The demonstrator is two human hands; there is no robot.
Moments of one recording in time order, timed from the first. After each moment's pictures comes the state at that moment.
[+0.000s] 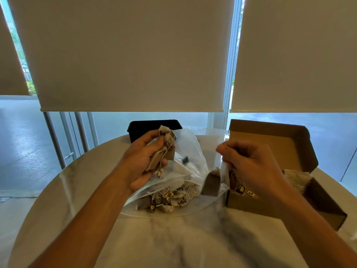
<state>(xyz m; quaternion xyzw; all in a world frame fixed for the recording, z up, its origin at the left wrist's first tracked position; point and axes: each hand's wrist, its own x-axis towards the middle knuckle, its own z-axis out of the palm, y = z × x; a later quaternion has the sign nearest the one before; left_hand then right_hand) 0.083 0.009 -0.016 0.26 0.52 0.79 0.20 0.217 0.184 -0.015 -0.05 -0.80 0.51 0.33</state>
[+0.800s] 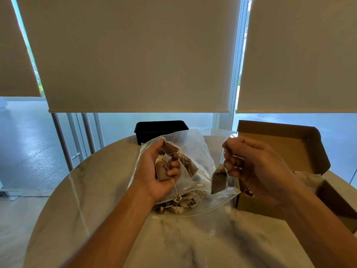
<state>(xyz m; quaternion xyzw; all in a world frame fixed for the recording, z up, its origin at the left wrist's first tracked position) 0.076 0.019 -0.041 0.08 0.33 0.87 0.35 0.216 0.173 -0.006 -0.03 -0.66 0.72 0.21</state>
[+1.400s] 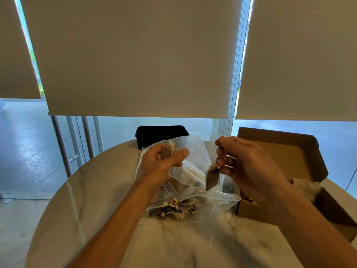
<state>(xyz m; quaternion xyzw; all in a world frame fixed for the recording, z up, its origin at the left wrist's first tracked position) 0.087 0.009 -0.028 0.25 0.61 0.74 0.08 0.198 0.161 0.006 -0.05 -0.64 0.74 0.21</state>
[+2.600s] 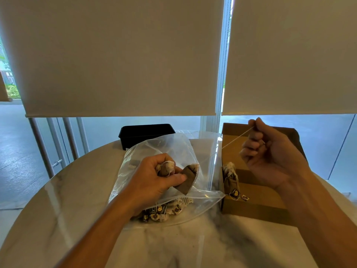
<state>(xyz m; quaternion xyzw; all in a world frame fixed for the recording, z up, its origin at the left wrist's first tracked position) 0.101 0.019 -0.036 0.38 0.73 0.57 0.04 0.220 0.219 0.014 -0.08 -0.41 0.87 0.27</state>
